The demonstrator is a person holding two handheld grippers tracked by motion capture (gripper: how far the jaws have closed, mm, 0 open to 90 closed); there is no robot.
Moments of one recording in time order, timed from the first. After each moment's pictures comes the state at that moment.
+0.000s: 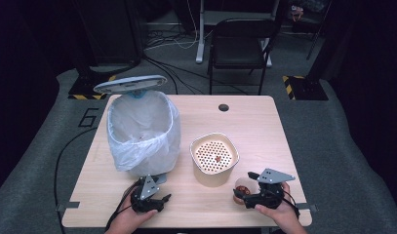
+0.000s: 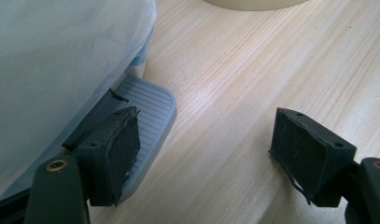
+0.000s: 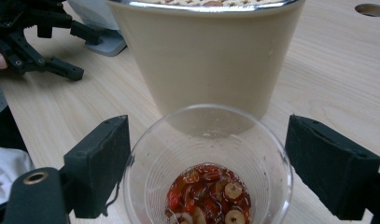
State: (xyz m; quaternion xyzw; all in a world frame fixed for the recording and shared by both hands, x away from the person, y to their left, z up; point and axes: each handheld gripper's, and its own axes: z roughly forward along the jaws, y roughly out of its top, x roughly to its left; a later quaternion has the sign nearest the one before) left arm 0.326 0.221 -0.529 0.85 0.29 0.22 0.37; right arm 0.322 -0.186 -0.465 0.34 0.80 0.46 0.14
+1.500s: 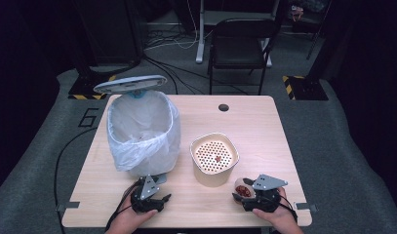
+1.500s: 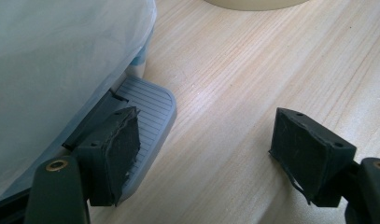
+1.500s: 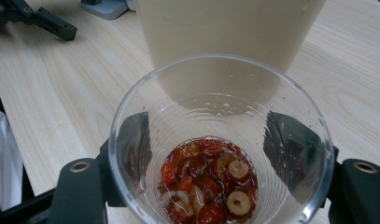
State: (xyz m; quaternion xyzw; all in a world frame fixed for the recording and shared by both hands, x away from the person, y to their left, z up) left arm 0.326 0.221 -0.529 0.85 0.29 0.22 0.37; right arm 0.320 -0.182 -0.488 0.31 0.83 0.43 0.16
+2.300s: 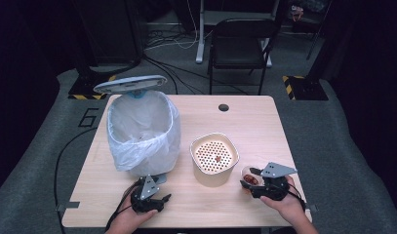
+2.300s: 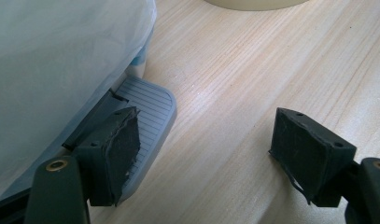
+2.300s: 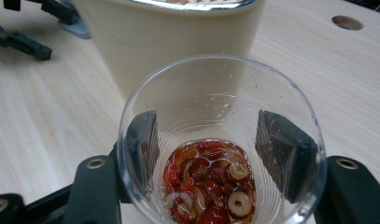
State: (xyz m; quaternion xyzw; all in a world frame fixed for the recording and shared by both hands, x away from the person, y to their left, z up) left arm 0.326 0.221 -0.529 0.85 0.29 0.22 0.37; right arm 0.343 -0.204 -0.460 0.31 0.83 0.43 0.17
